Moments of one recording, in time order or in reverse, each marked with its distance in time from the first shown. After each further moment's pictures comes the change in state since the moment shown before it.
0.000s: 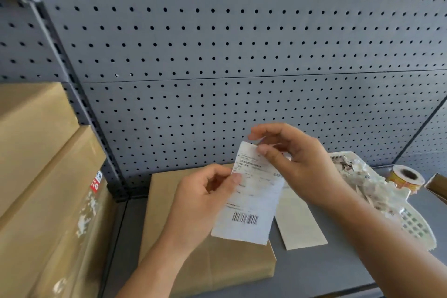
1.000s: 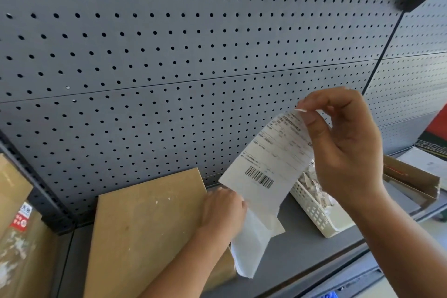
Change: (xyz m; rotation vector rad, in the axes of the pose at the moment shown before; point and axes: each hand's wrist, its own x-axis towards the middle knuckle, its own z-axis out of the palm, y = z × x) left_hand 0.046 -0.080 0.125 1.050 -0.334 0.091; right_hand -0.041 -0.018 -0.086 -0.145 0.548 -0.300
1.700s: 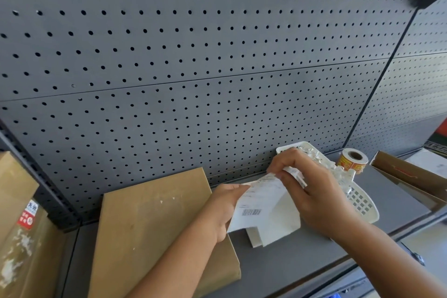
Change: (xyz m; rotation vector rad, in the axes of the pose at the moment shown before) left_hand -0.002 -0.002 -0.032 -1.369 -0.348 -0.446; right_hand -0.056 0.040 0.013 -0.182 -0.448 0.137
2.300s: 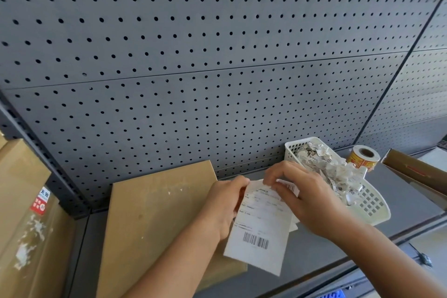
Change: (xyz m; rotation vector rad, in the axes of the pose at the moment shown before) left_hand -0.007 -0.004 -0.005 -0.032 0.109 0.004; right_hand -0.010 0.024 0.024 -0.092 -0.195 0.037
